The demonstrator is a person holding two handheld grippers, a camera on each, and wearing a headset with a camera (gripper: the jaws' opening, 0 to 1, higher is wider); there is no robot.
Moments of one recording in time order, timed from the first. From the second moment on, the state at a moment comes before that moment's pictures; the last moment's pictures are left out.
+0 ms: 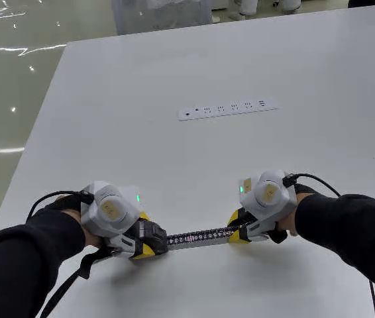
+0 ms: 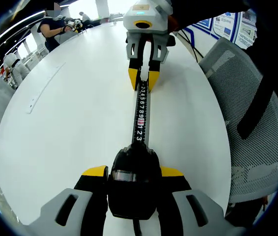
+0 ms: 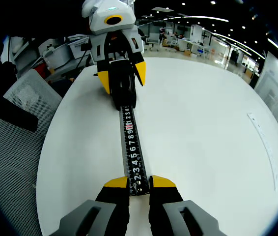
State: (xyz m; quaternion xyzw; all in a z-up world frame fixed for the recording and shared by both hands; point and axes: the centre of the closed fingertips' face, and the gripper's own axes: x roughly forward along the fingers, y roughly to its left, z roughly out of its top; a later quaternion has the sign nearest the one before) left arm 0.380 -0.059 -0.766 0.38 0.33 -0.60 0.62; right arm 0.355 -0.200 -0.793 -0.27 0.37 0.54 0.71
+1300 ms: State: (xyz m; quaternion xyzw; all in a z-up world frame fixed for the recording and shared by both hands) left arm 0.379 -0.059 -0.766 0.38 0.33 -0.60 0.62; right arm 0.352 -0.219 -0.793 -0.27 0.37 0.54 0.71
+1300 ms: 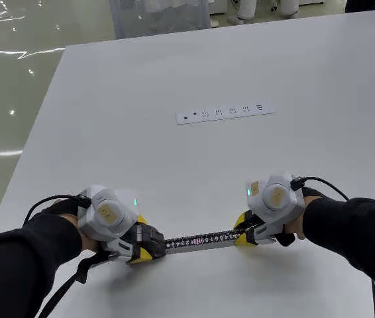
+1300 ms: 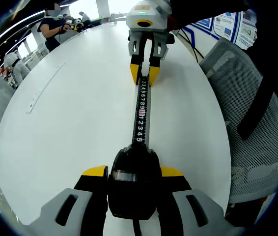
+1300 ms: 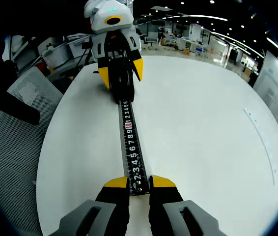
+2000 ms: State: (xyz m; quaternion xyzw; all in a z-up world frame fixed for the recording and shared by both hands) left arm 0.380 -0.059 -0.766 0.38 0.33 -0.60 0.62; right arm 0.350 -0.230 -0.794 -0.27 0.38 0.53 0.71
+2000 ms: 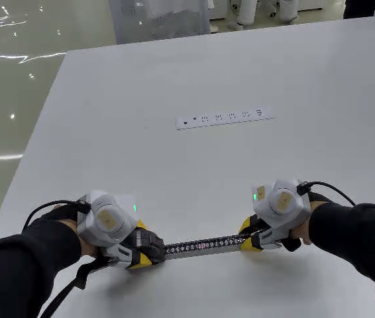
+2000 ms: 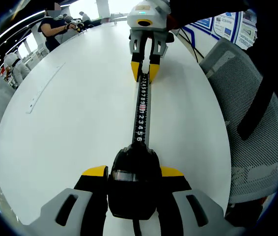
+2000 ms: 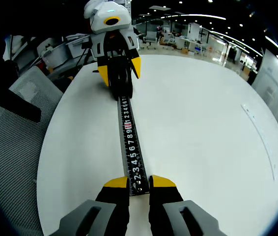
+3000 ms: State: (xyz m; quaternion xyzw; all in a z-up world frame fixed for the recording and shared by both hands) left arm 0.379 -0.059 -0.766 0.38 0.33 -0.60 0.62; right arm 0.348 -0.247 -0.792 -0.27 0.38 0.53 0.71
